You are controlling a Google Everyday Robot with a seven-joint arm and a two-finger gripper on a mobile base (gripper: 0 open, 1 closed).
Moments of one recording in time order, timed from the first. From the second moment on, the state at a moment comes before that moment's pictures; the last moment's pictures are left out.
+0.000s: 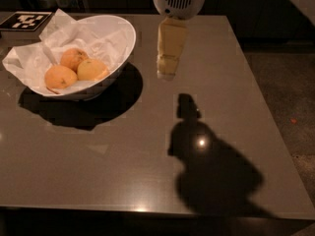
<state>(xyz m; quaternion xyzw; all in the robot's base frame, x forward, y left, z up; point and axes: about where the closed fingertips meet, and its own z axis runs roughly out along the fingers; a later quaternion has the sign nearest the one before) 0.540 -0.031 1.004 -0.64 0.74 -0.09 0.15</state>
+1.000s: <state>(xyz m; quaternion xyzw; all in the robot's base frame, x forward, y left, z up) 0.576 0.051 0.978 -0.70 0.69 -0.11 0.13</state>
